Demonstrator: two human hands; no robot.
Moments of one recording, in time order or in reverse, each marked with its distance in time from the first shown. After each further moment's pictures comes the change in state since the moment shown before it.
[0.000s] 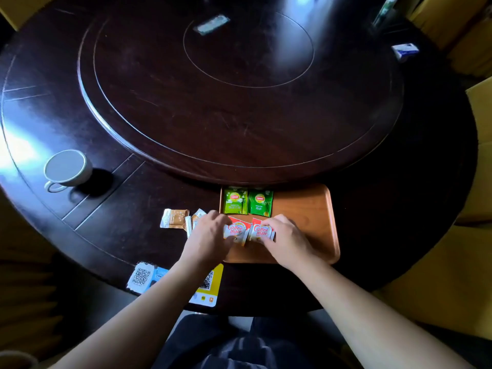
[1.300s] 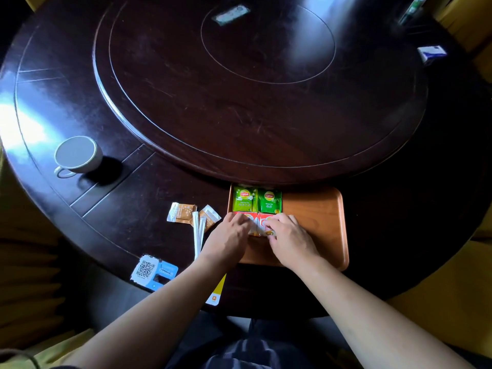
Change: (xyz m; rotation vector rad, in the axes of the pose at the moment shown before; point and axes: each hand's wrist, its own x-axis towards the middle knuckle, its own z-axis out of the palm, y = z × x) left_hand 0.020 -0.020 0.053 0.273 -0.112 0.289; right_hand 0.013 -0.010 0.003 -0.225 -0.035 -0.110
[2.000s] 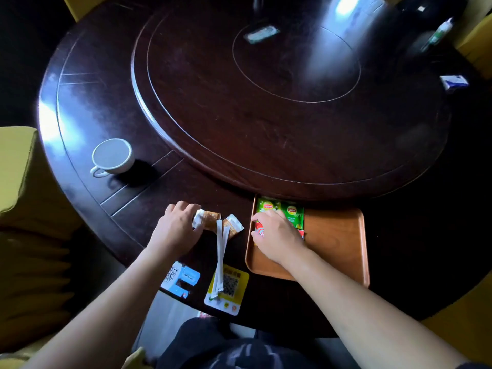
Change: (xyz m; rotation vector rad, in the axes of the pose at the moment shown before) left_hand -0.068 -0.113 -0.081 -0.108 0.137 -0.520; right_hand 0.039 -0.084 -0.011 0.031 -0.075 -0.082
